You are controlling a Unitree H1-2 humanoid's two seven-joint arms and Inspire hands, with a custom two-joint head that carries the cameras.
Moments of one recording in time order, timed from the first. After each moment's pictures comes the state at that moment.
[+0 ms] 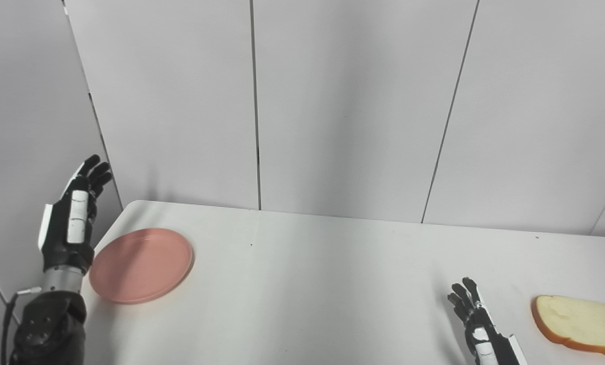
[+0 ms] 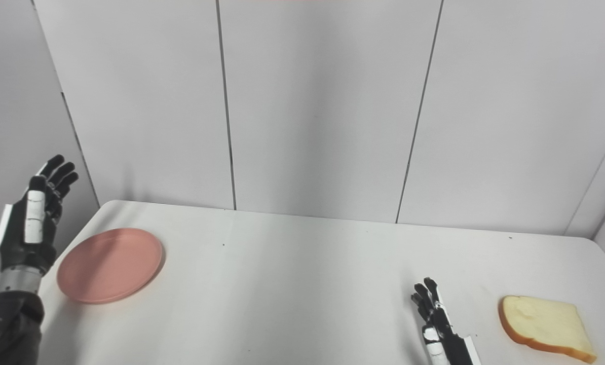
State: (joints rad) left arm -0.47 0.39 0.31 0.37 -0.25 -0.16 -0.05; right arm -0.01 -0.12 -0.03 0.00 0.07 -0.23 0.14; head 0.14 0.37
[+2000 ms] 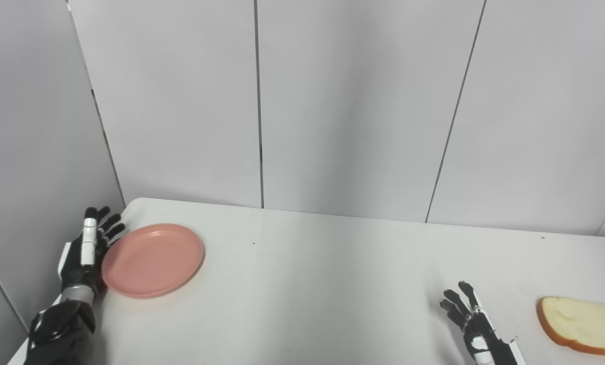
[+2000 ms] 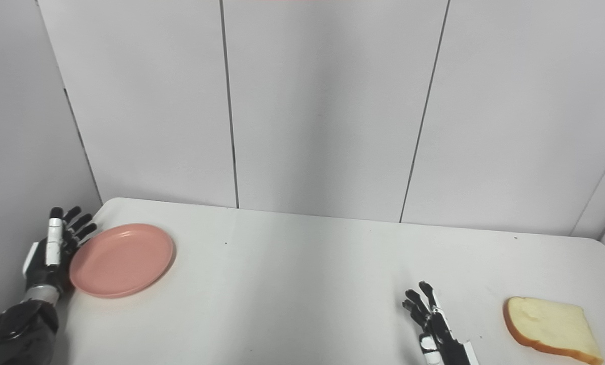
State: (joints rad) left arm -0.67 0.40 0.30 1.10 -0.32 -0.35 -0.15; right arm 0.03 -0.11 -0.02 -0.05 0.04 -0.23 0.14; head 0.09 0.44
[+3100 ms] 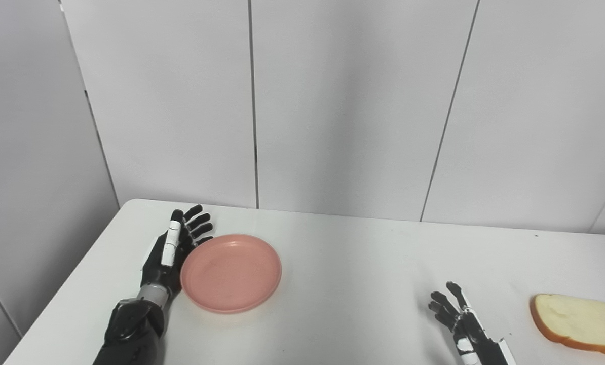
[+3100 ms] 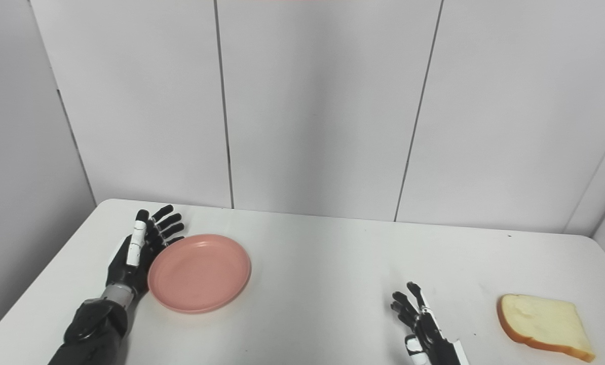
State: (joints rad) left arm -0.65 0.21 0.17 0.94 -0.30 -0.31 -0.26; right arm 0.03 -0.12 0.00 -0.05 0.02 -0.23 0.14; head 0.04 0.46
